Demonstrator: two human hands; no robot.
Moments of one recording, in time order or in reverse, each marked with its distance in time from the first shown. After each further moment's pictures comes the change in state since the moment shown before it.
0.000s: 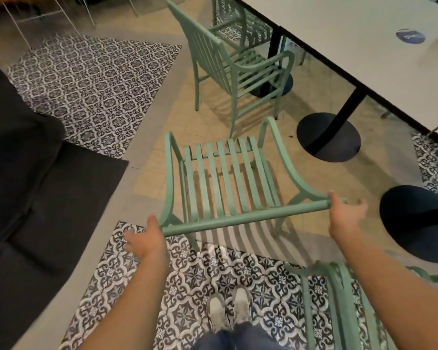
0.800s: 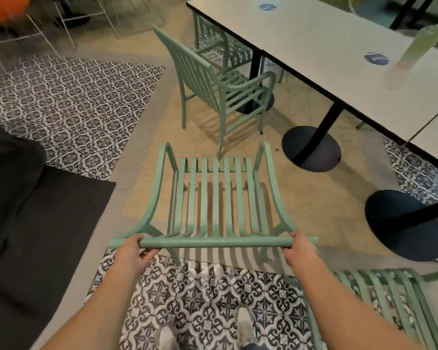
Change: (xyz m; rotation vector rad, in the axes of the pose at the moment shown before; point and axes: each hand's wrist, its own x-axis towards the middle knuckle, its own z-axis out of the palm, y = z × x) left_hand 0.073 0.049 -0.012 -0.320 -0.500 -0.371; right_hand -0.086 0.038 0.059 0.403 -0.093 0.488
